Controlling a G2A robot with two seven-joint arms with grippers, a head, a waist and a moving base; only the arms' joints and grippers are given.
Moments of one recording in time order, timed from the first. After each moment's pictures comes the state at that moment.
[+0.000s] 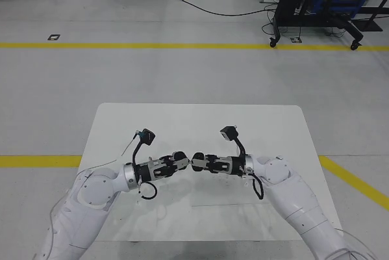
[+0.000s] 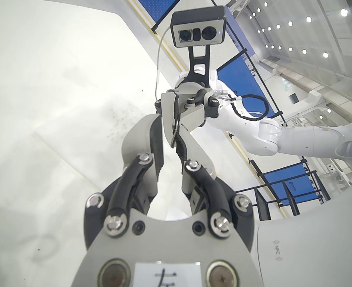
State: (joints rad) left arm 1.33 -1.05 -1.22 -1.70 0.03 -0.48 -0.81; right arm -1.14 -1.24 1.06 -1.29 0.28 -0.73 1.01
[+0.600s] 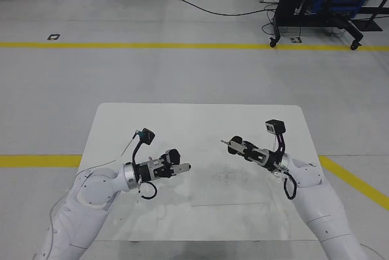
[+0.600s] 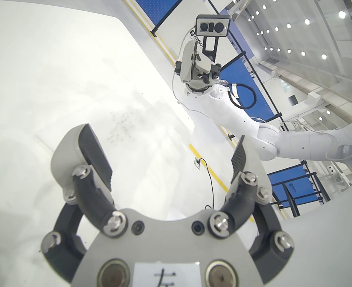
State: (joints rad) left arm 1.33 -1.05 -1.22 -1.70 0.03 -0.48 -0.81; right arm -1.26 -1.17 1.31 -1.31 0.34 -0.86 0.96
